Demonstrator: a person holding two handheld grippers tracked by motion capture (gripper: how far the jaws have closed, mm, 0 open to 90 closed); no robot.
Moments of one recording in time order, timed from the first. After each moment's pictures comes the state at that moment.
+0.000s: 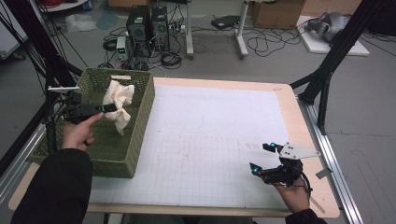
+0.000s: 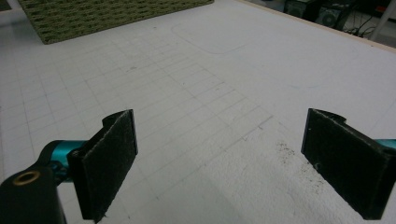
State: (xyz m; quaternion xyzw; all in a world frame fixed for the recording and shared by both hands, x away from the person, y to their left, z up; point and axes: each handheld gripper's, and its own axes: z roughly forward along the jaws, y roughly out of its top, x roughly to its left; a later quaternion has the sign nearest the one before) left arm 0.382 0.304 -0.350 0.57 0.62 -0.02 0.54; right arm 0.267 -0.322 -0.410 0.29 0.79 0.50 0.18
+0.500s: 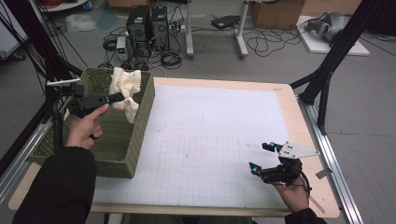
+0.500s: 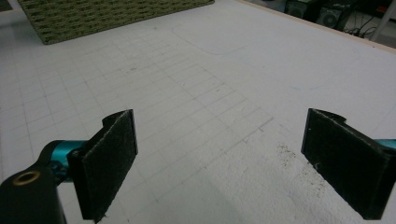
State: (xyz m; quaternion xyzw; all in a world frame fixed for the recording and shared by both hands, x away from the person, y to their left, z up) left arm 0.383 0.279 -0.327 0.56 0.56 -0.05 0.62; right arm 0.269 -0.321 -0.410 0.29 0.79 0.51 0.18
